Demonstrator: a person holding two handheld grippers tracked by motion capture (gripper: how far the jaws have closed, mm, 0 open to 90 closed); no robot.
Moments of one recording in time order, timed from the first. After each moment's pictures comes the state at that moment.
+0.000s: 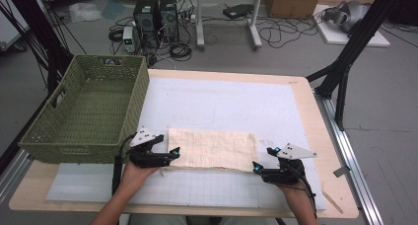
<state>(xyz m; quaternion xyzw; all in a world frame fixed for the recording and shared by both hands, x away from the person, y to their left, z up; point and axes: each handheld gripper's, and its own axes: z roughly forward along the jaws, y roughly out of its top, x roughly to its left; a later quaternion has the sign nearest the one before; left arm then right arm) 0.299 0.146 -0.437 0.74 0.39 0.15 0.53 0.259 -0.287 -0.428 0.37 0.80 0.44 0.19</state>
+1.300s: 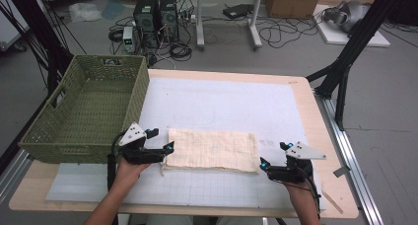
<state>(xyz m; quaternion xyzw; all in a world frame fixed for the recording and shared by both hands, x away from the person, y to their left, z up) 0.303 0.162 -0.431 0.72 0.37 0.17 0.56 0.256 -0.301 -0.419 0.40 0.77 0.43 0.25</state>
